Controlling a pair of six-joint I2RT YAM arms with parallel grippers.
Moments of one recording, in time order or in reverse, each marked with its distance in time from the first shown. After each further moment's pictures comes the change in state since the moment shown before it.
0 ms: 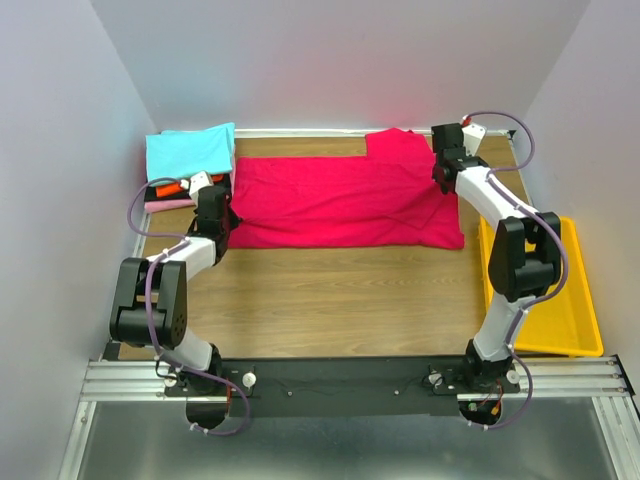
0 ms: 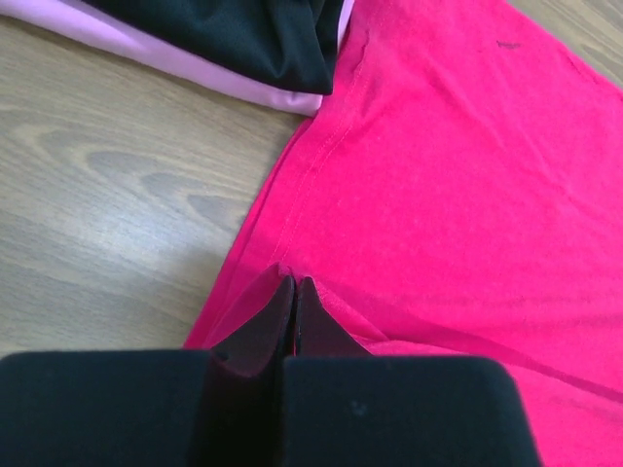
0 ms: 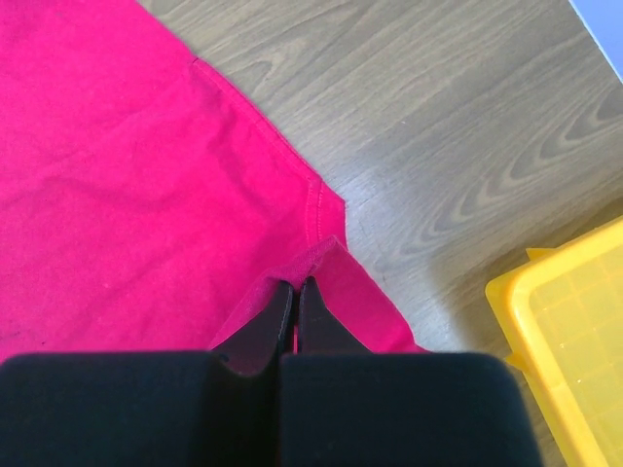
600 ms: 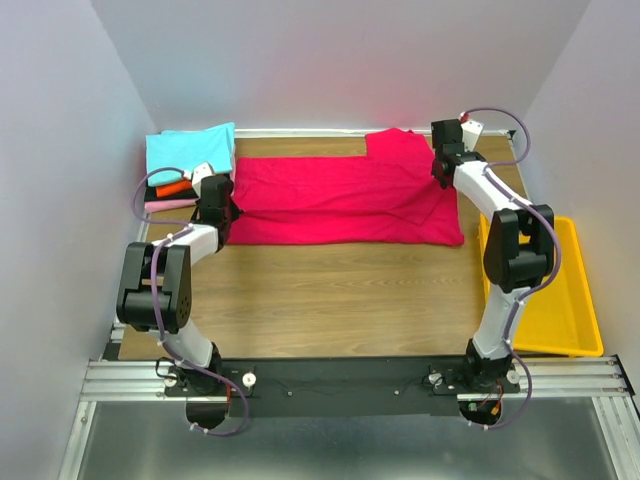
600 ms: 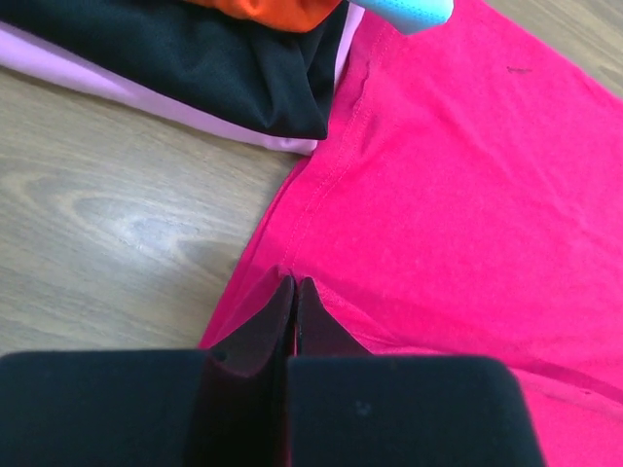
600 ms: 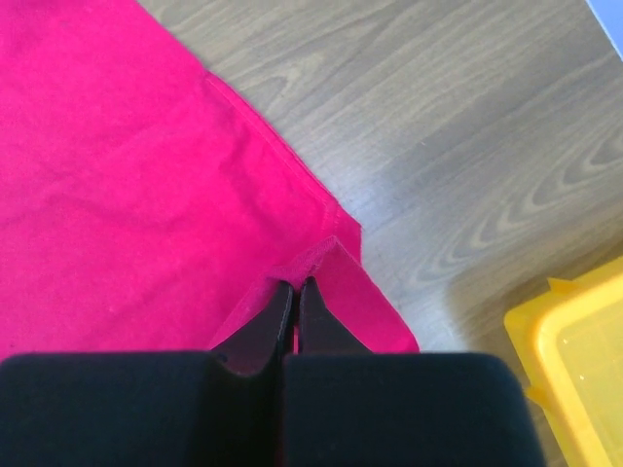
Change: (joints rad) left arm 0.006 0.105 0.116 -0.032 -0.016 0.019; right arm -0.018 0.074 0.071 -0.001 -0.023 -0.020
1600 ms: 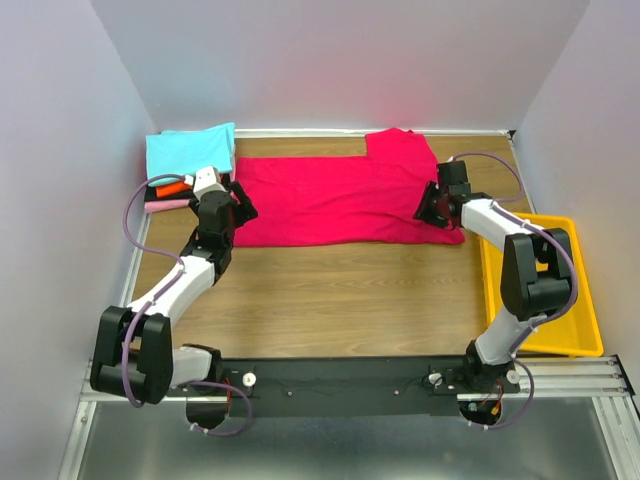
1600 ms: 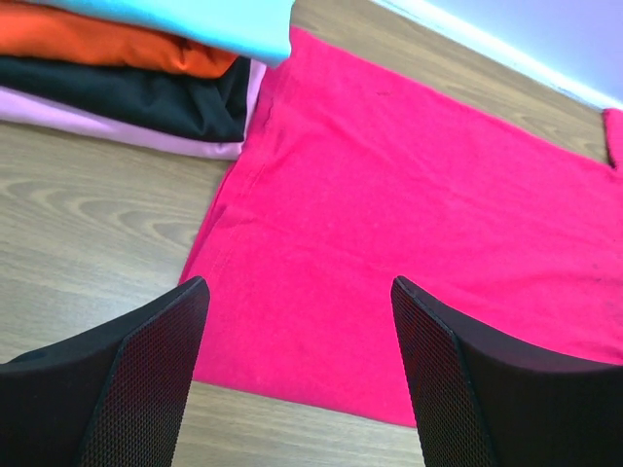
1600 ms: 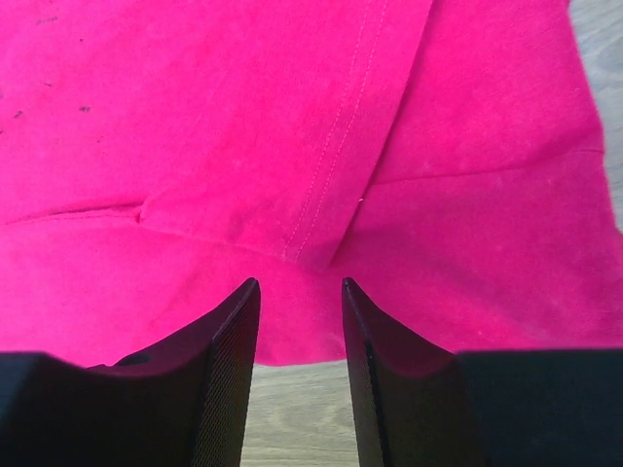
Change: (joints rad) left arm -0.138 -0.383 -0.177 0.012 -0.074 0.072; right arm -0.004 -0.230 -0.464 0.137 -0.531 0.032
